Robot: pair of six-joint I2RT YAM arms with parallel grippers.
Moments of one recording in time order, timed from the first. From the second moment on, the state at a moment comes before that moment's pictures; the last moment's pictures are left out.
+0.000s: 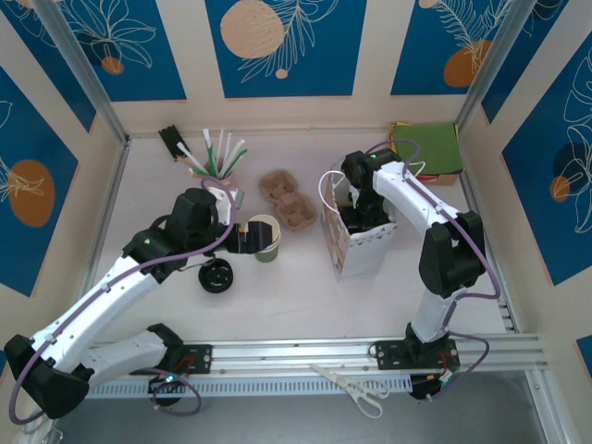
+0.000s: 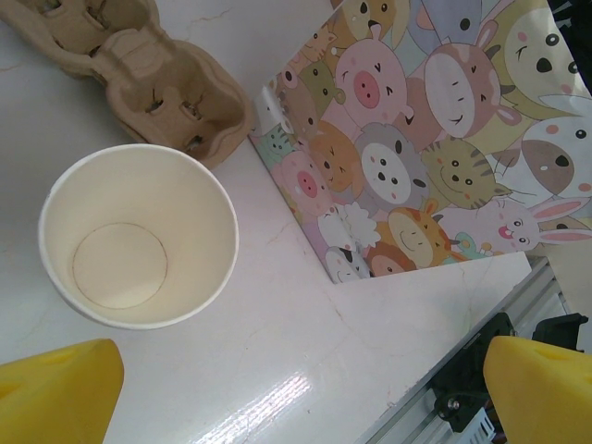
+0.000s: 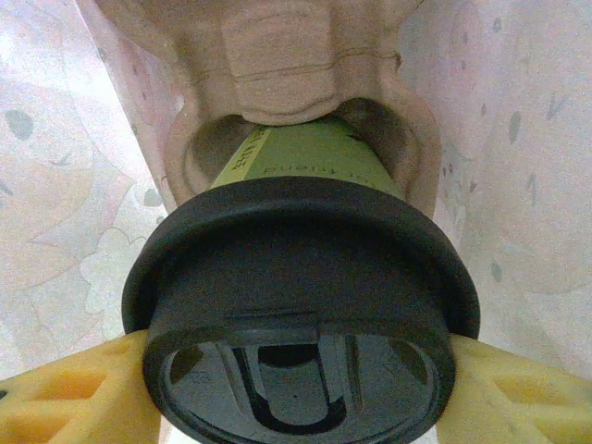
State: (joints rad) left arm -0.64 1.01 1.01 -0.65 0.26 -0.55; right arm 0.40 1.78 1.53 -1.47 -0.11 0.34
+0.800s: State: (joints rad) left arm -0.64 1.01 1.01 -0.65 0.26 -0.55; right arm 0.40 1.79 1.54 -1.47 -0.11 0.34
